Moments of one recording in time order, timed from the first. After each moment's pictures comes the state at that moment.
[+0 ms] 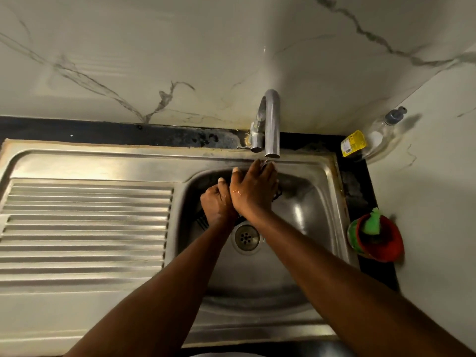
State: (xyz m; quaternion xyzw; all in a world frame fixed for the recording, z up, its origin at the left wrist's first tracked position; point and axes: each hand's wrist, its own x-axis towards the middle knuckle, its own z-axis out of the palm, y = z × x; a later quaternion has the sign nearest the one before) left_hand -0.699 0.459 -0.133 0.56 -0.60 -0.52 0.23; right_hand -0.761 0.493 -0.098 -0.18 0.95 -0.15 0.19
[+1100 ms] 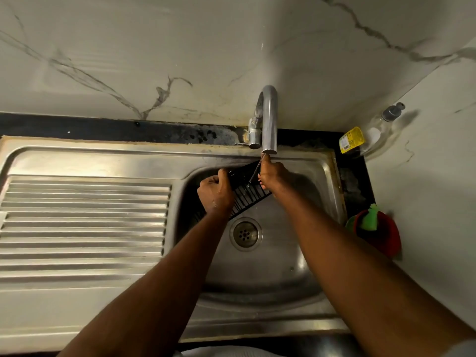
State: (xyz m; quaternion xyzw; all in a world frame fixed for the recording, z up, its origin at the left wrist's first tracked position) left_hand -0.709 0.454 -0.120 0.59 -0.56 -0.54 0.22; right_hand -0.864 0.501 -0.170 0.00 0.92 -0.22 0.32
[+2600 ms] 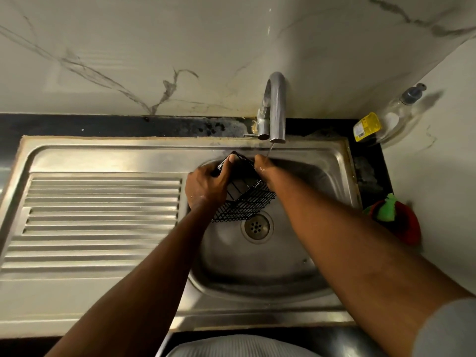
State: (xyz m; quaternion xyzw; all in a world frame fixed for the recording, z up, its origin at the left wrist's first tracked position) left_hand -0.667 0.419 -0.112 0.50 -0.77 -0.36 0.18; right_hand -0.828 0.473 -0.137 -0.04 0.82 -0.31 0.47
